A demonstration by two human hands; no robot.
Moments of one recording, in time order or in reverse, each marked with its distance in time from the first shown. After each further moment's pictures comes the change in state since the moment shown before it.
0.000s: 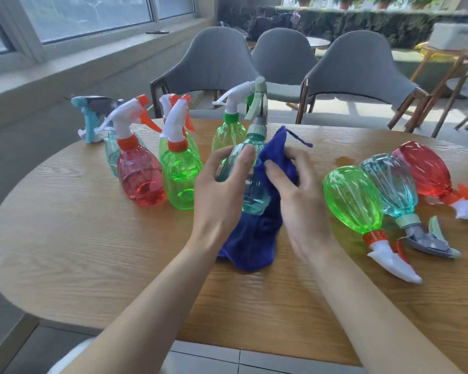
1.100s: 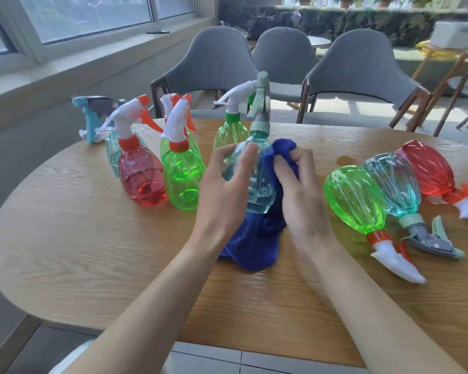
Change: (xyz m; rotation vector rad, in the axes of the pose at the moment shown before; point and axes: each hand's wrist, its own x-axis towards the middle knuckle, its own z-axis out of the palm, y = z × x) left_hand 0.002 -0.001 -0.001 0.060 -0.049 0.042; right_hand 0.000 0.001 0.002 -0.089 -0.021 0.010
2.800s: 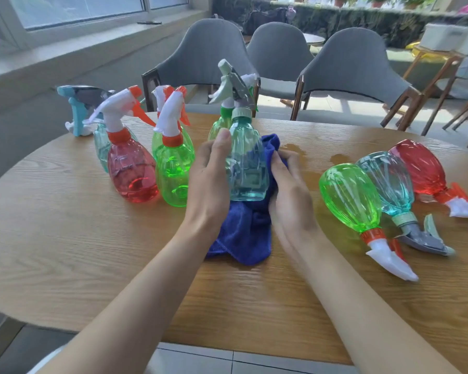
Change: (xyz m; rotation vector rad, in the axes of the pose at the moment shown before) left_hand 0.017 -0.003 -0.002 -0.221 0.052 -0.136; right_hand 0.007 0.011 0.010 0.443 -0.062 0.180
